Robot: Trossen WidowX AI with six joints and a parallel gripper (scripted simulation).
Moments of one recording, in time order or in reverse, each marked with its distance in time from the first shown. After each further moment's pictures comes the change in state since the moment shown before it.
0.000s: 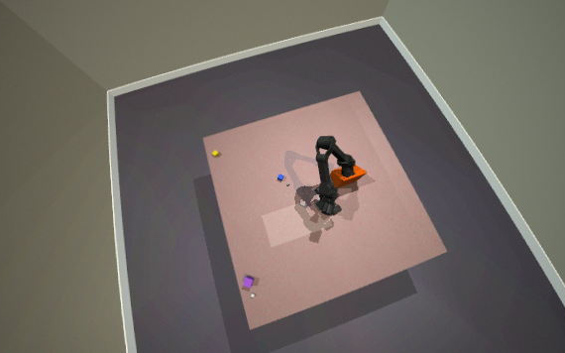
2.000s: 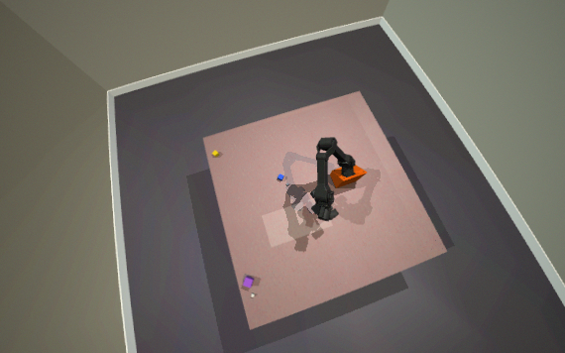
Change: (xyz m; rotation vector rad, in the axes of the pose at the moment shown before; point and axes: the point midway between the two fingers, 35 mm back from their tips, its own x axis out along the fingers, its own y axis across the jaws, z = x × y) arm -0.059 0.008 0.048 -0.009 -0.008 0.001
